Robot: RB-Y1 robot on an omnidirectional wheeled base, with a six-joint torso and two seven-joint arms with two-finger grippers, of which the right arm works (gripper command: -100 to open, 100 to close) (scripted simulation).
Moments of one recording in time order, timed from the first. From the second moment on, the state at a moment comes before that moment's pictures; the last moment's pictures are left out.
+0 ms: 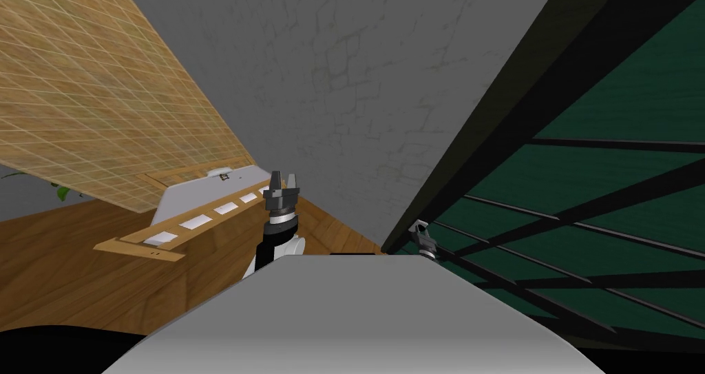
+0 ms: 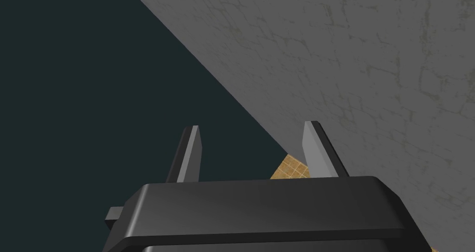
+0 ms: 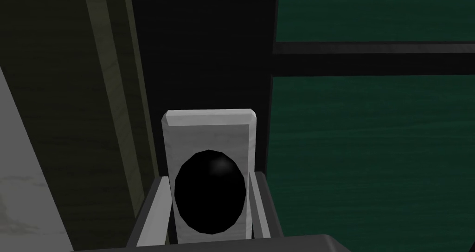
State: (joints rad) arm 0.22 -0.37 0.21 -0.86 -0.86 -0.97 -1.38
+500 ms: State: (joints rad) arm 0.25 -0.40 0.28 -0.90 -0.82 -0.97 -1.41
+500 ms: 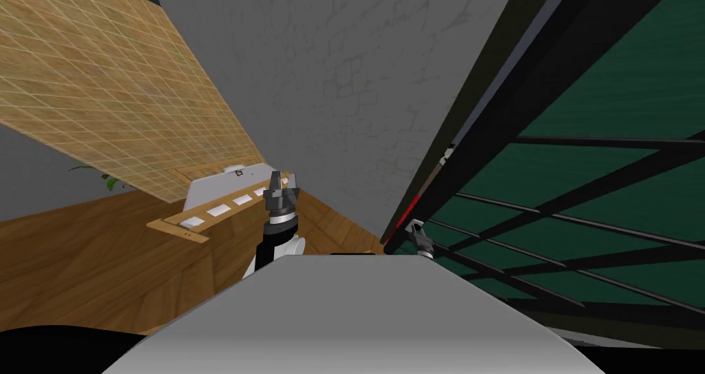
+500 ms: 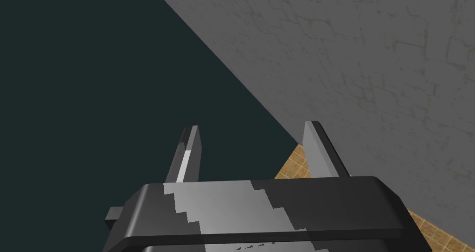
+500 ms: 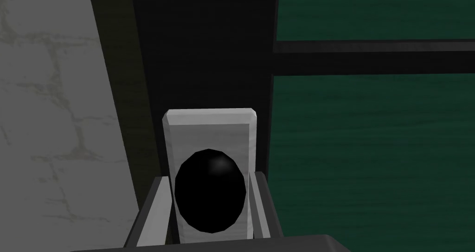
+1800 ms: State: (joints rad) arm 0.30 -0.48 0.42 -0.92 -0.75 -1.04 -1.51
